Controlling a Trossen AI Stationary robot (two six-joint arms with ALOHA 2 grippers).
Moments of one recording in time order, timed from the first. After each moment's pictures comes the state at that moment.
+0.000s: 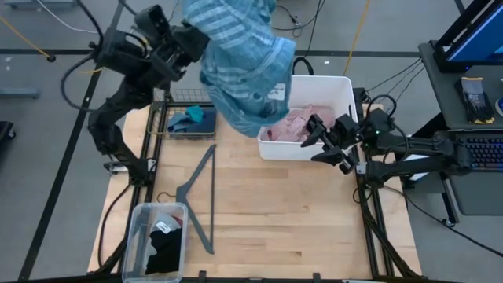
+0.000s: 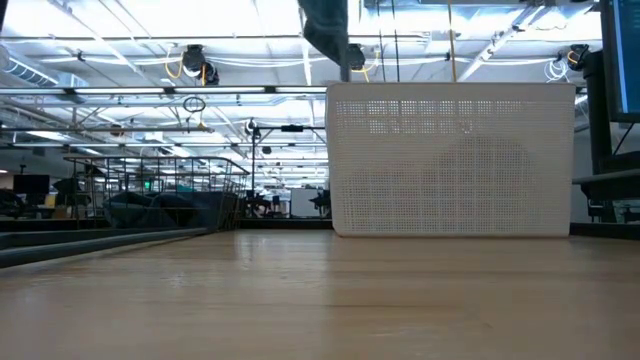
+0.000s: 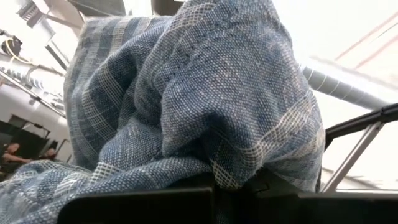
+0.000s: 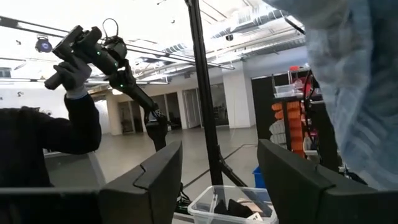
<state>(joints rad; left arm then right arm) 0.20 1.63 2.29 0.12 0.10 -0.45 -0.21 0.95 0.77 0.63 -0.68 0.43</state>
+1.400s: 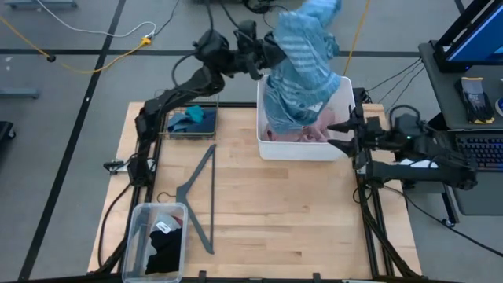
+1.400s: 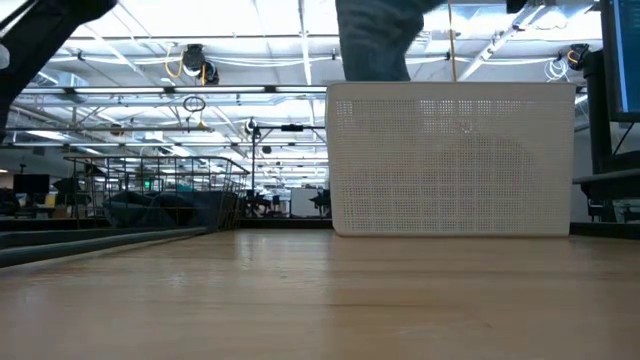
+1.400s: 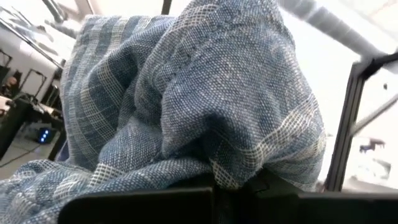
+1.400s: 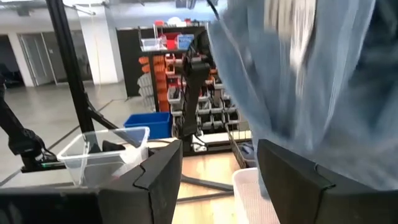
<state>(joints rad) 0.43 2.02 2.29 0.36 0.49 -0.68 -0.21 0.50 0.77 -0.20 -0.13 0.09</state>
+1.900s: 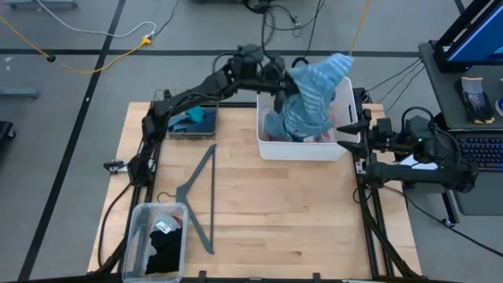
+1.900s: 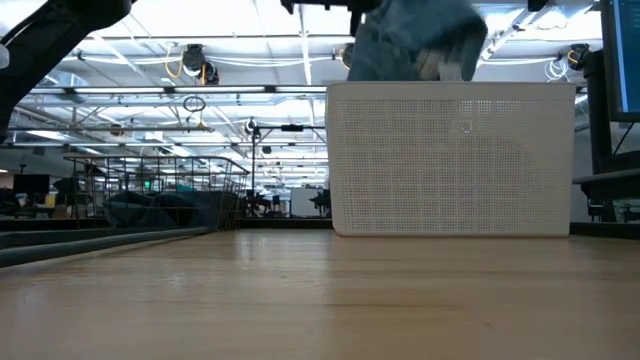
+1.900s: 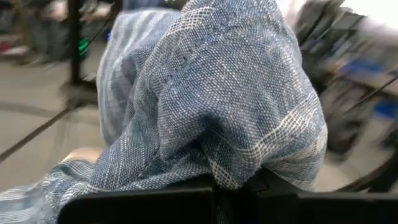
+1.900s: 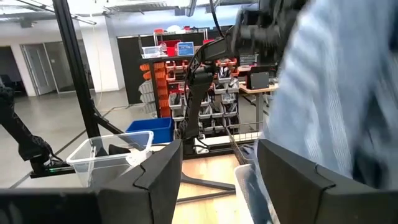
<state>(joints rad) 0.41 2.10 2.29 -0.22 0.49 -0.16 -0.21 0.39 0.77 -0.30 -0.13 0.12</state>
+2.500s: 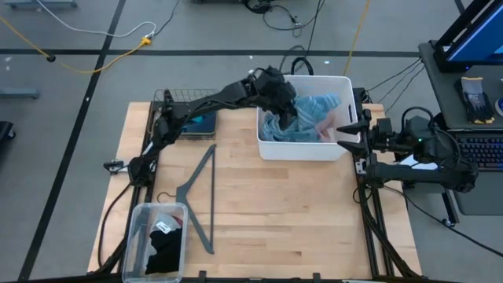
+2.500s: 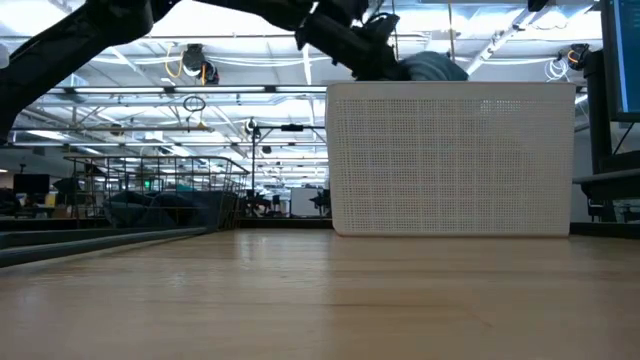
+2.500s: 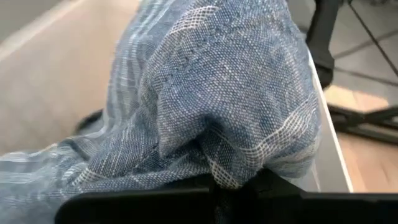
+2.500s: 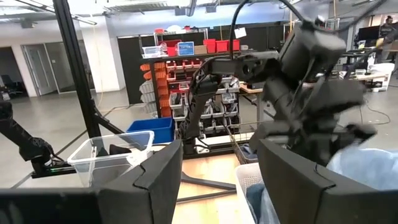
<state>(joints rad) 0.38 2.24 2.28 -0.56 0.31 -0.02 -0.21 0.39 0.77 -0.30 -0.13 0.12</state>
